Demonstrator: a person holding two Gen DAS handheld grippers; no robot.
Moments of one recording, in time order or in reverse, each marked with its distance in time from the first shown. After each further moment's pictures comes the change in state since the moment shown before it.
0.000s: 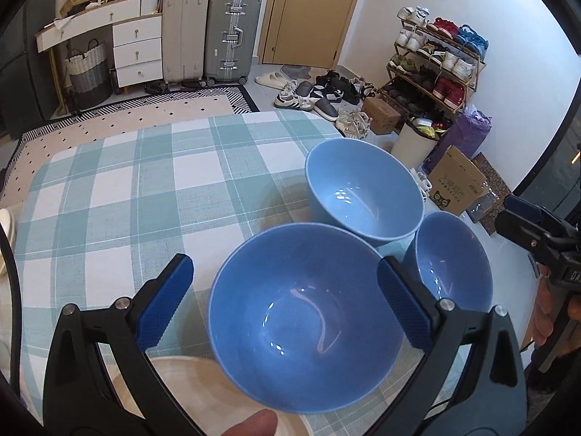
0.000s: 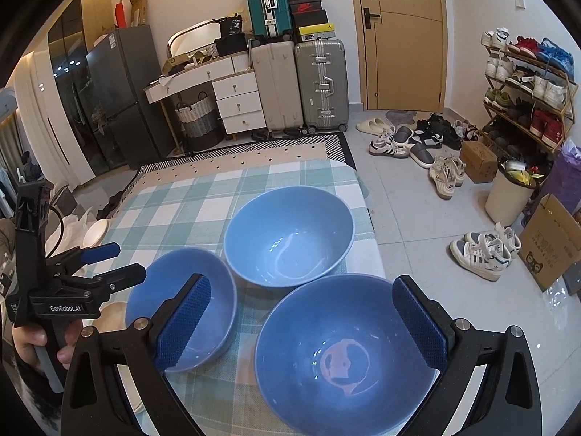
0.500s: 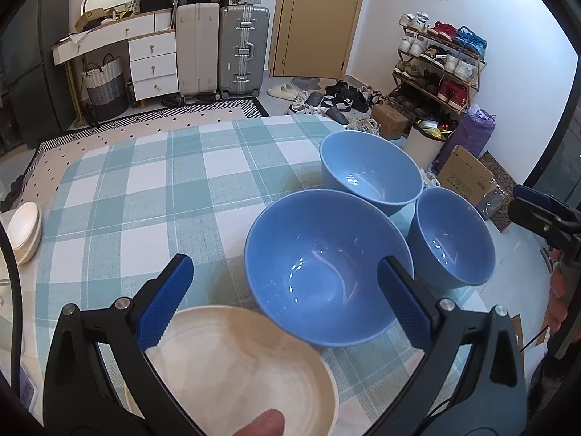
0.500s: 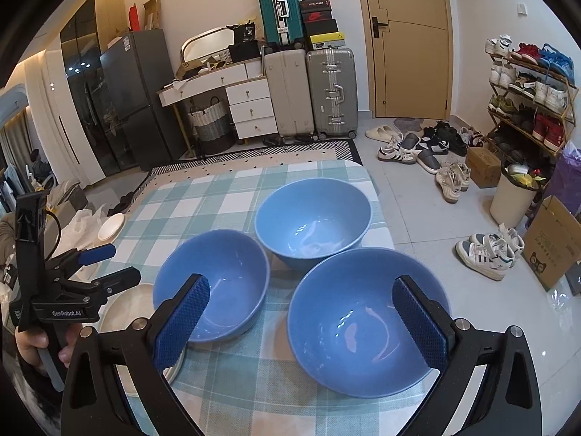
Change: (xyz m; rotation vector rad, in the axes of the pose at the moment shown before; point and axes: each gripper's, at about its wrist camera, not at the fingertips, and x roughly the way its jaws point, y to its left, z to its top) left arm -0.062 0.008 -0.054 0.025 -0.060 0.062; right arm -0.048 0.023 -0.035 -0.026 -0.034 0.029
